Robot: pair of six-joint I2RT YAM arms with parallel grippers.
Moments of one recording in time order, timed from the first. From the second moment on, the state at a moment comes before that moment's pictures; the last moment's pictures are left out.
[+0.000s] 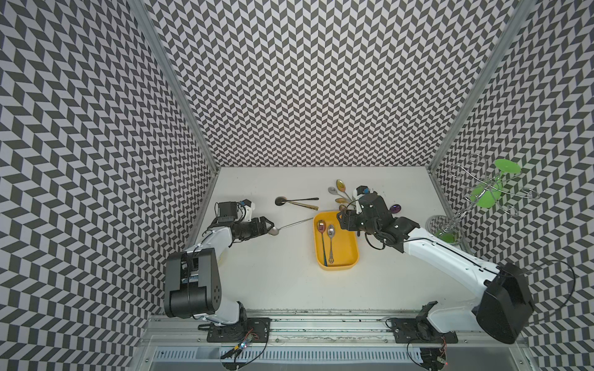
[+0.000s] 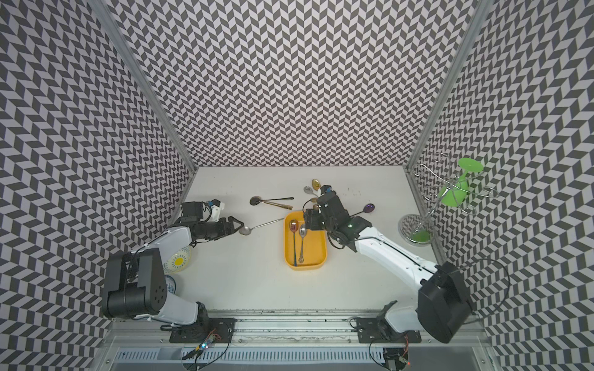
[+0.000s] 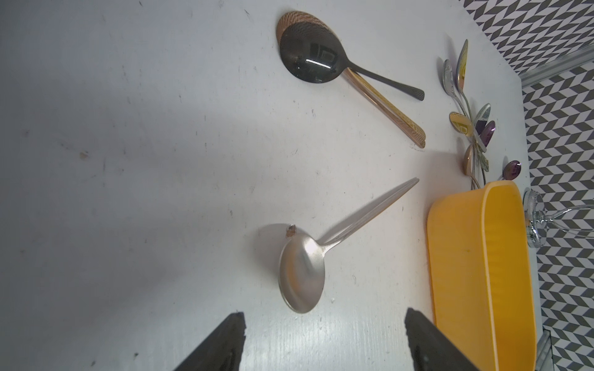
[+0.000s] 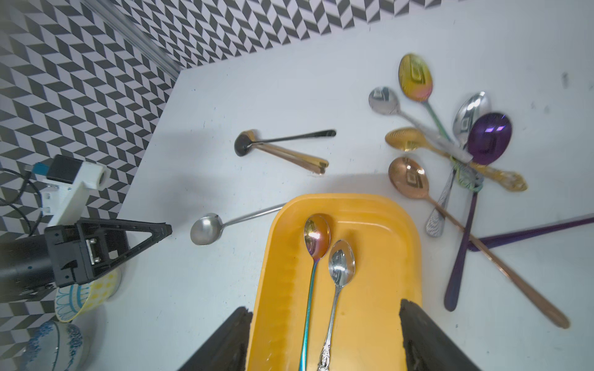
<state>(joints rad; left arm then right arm) 0.13 1.51 0.79 -0.28 0.63 -0.16 0.66 1.35 1.03 -0.34 0.10 0.52</state>
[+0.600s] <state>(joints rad) 0.12 1.54 0.79 -0.28 0.64 -0.16 0.59 1.06 0.88 -0.30 0.28 0.26</state>
